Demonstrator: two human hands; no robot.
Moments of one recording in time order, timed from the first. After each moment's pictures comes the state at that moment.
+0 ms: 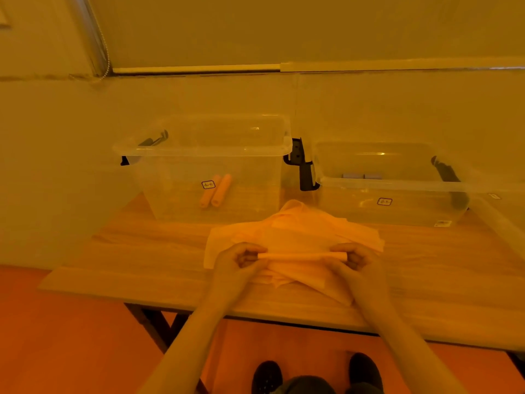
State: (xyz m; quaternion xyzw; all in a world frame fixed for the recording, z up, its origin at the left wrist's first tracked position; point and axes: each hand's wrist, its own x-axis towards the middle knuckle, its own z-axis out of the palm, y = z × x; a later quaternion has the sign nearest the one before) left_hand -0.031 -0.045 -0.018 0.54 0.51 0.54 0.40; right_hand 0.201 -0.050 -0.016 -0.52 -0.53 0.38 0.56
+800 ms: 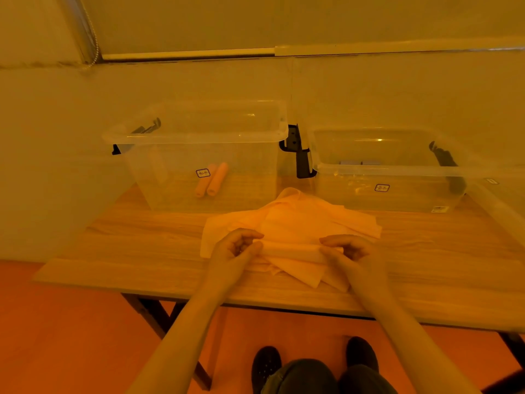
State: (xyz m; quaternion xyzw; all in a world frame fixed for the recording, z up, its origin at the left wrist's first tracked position) left_hand -0.033 -0.052 -0.020 0.56 0.47 0.55 0.41; right_hand 0.207 -0.060 -0.022 -0.46 -0.55 0.40 0.57
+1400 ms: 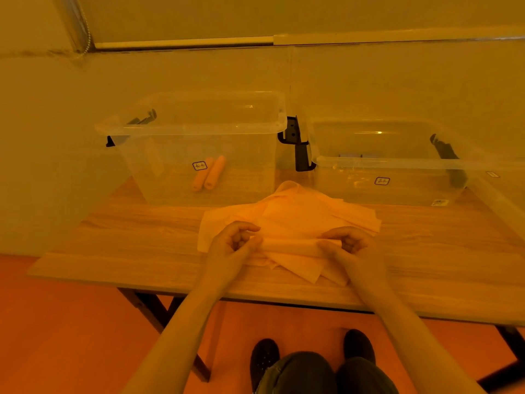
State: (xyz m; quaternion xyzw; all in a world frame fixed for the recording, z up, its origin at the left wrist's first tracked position) left_hand -0.032 -0.053 -0.023 0.58 0.48 0.54 0.39; right_hand 0.207 -0.059 -0.022 -0.46 -0.53 0.43 0.57
